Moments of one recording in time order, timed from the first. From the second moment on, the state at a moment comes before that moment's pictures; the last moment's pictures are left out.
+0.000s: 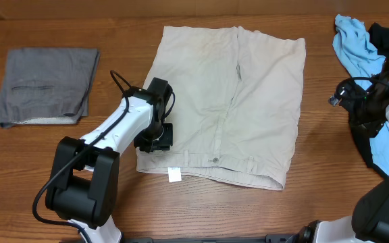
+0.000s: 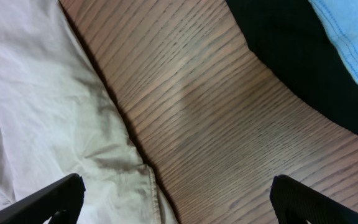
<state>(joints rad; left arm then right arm) -0.34 1.86 1.21 -1.03 0.07 -0.37 -0.38 1.66 1.38 -1.05 -0.12 0.36</state>
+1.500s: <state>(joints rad) -0.23 1.87 1.62 -1.25 -0.13 -0.41 -0.38 1.66 1.38 -0.94 -0.13 0.36</state>
